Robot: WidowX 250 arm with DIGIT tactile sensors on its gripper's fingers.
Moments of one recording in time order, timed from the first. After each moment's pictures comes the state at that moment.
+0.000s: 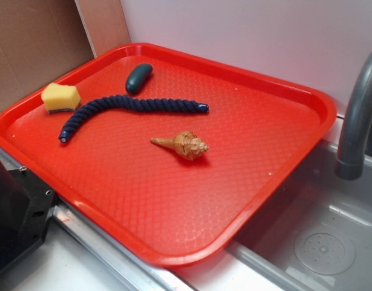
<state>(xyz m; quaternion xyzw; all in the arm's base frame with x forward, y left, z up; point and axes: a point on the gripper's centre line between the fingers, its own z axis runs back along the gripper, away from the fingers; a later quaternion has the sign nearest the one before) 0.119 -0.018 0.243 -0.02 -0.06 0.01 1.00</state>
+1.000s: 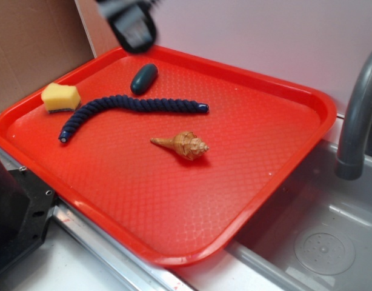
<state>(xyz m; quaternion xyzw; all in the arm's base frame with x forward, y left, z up) 0.169 -0.162 0.174 -0.04 -0.09 -0.36 0.93</state>
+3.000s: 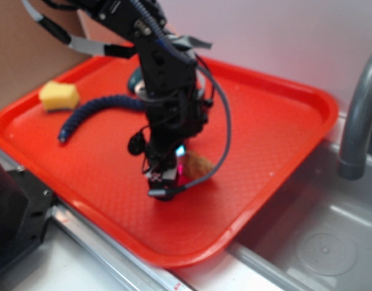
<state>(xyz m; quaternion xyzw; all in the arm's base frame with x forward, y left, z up) 0.183 -0.112 0.020 0.01 0.00 -0.46 0.89</state>
